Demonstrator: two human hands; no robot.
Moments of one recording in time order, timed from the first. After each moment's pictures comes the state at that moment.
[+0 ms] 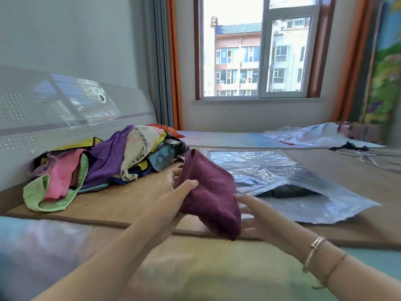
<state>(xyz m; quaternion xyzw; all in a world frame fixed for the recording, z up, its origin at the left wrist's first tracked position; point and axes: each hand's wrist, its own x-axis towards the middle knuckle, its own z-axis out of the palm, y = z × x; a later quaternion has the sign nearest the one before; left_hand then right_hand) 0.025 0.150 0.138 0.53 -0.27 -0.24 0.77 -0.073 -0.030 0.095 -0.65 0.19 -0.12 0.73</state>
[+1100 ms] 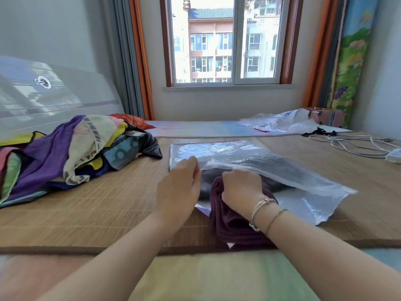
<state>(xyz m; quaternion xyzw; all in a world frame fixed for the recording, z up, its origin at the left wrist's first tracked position) 0.068 0.004 0.100 0.78 -0.45 0.25 0.37 -0.011 -0.122 0.098 -0.92 0.31 -0.20 -0.12</state>
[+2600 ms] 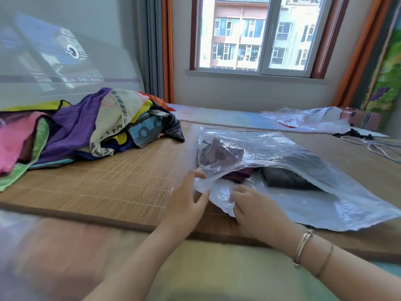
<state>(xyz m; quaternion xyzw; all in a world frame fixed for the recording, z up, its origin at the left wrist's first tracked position) 0.102 0.054 0.030 0.74 -0.41 0.03 0.54 0.000 -0.096 0.036 -0.98 0.13 -0.15 -0.04</state>
